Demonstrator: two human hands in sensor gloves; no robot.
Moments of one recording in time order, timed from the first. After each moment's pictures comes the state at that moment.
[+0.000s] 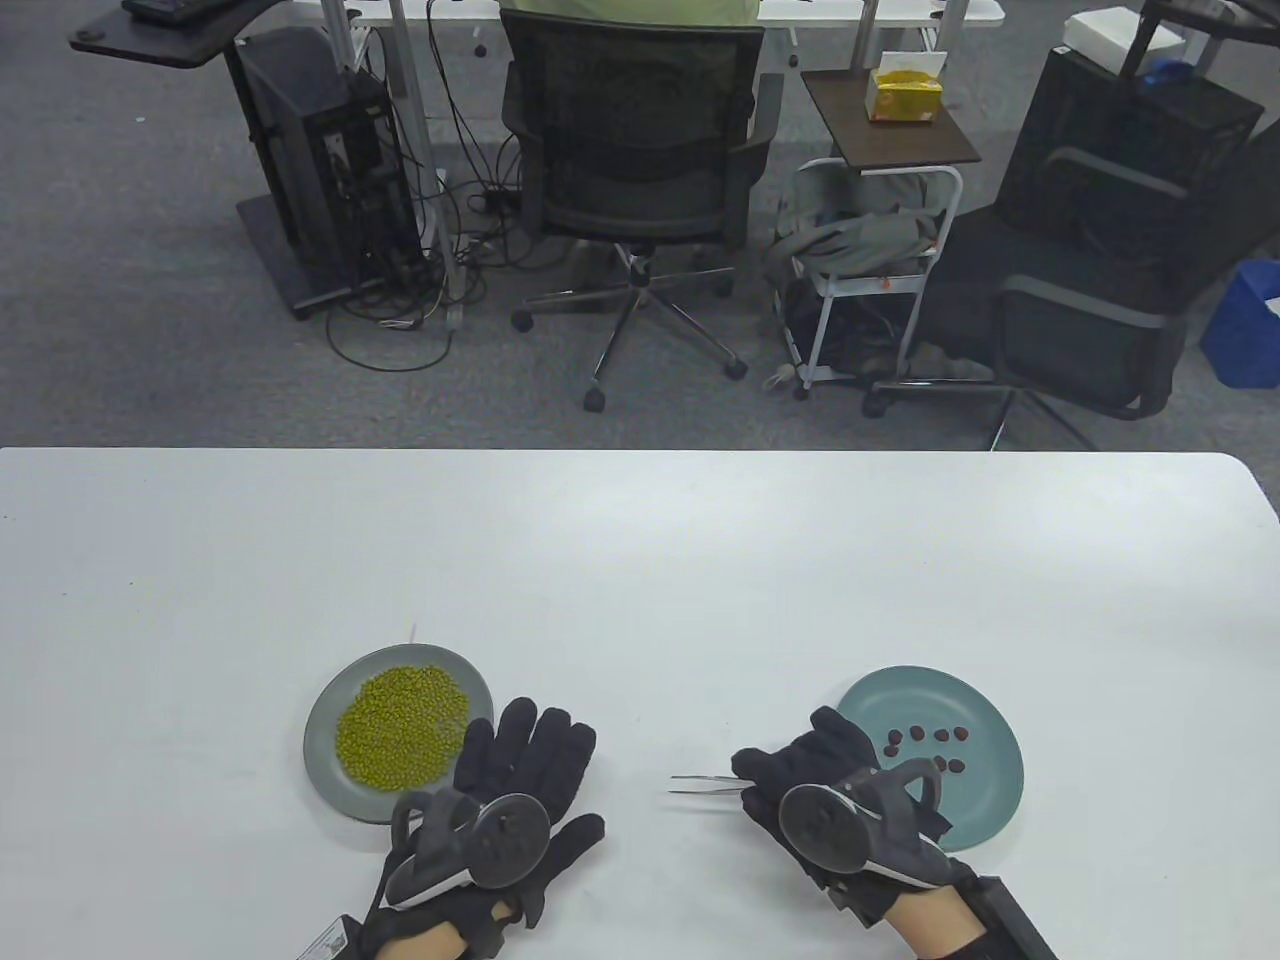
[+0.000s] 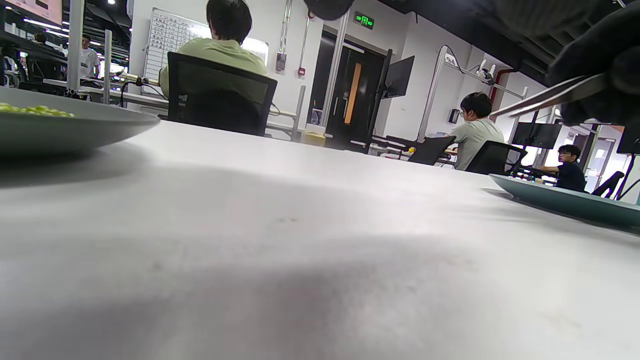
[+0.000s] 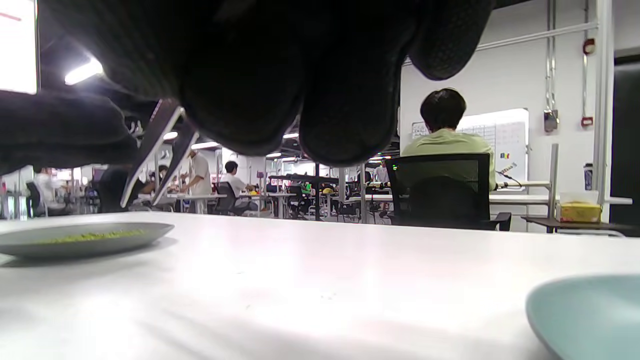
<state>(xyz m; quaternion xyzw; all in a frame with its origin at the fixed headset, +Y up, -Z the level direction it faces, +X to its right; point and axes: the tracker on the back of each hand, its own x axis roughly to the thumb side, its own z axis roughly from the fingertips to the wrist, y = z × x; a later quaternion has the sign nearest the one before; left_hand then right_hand) -0.159 -0.757 -0.278 0.01 -0.22 0.10 0.97 0.130 -0.711 -0.292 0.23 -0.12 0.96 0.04</state>
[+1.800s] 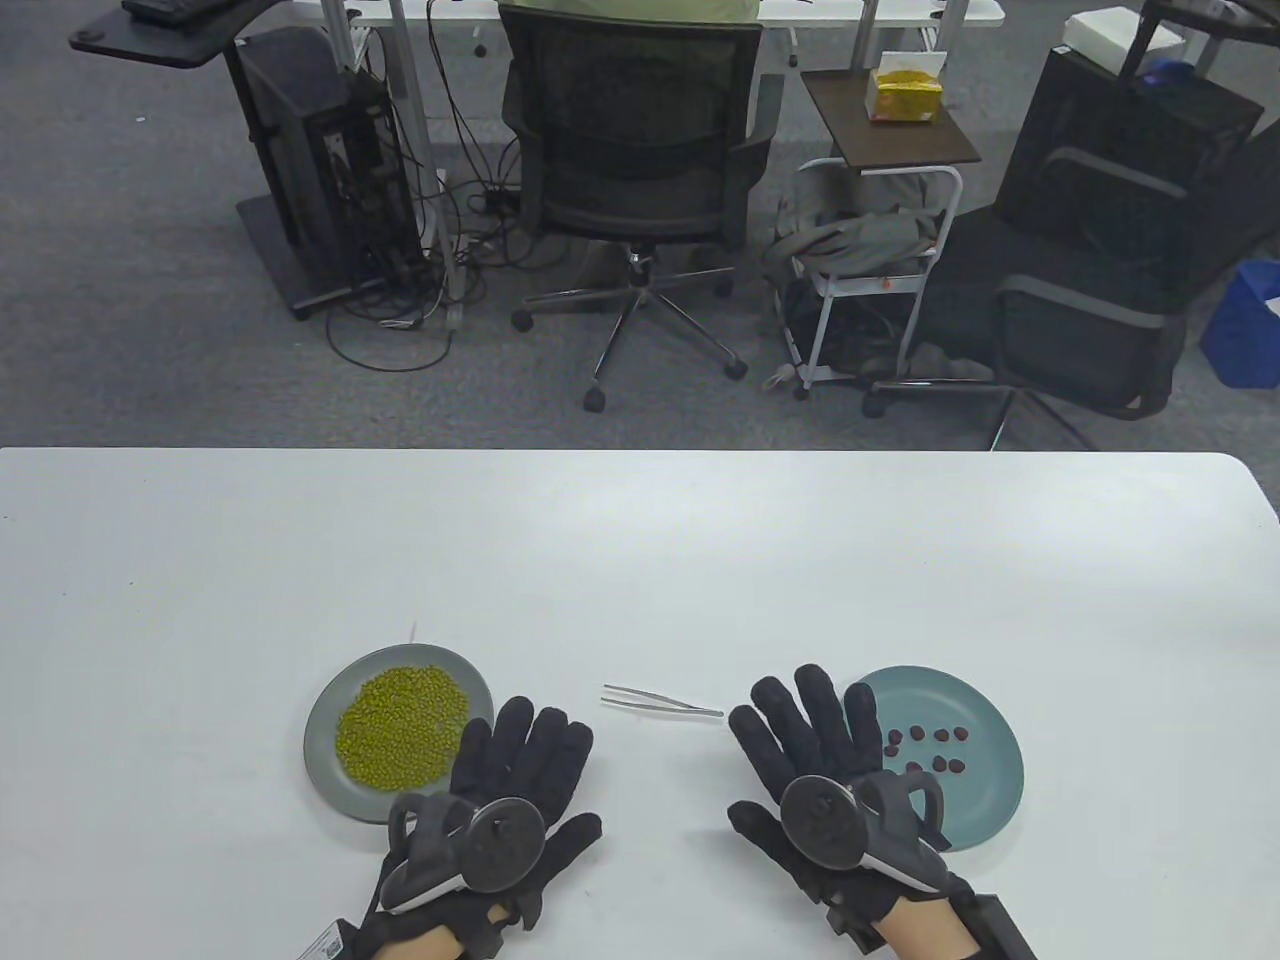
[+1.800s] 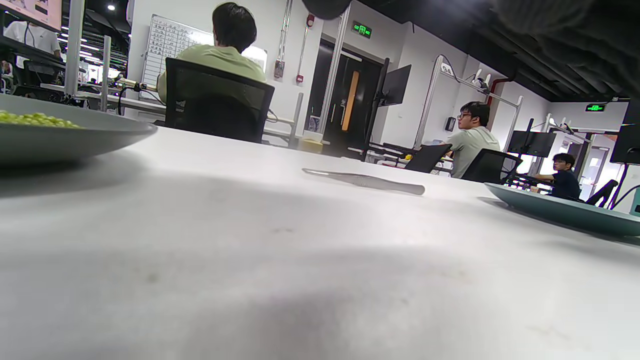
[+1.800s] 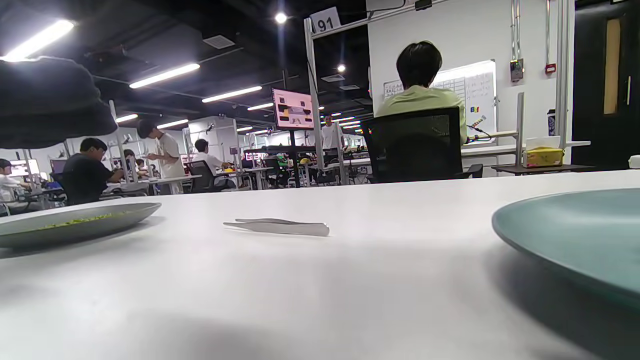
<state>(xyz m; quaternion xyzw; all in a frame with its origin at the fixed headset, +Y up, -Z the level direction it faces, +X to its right) -0.160 -0.754 -0.275 0.02 -0.22 0.10 0.97 0.143 -0.727 -0.284 0.19 -0.05 0.98 0.08</state>
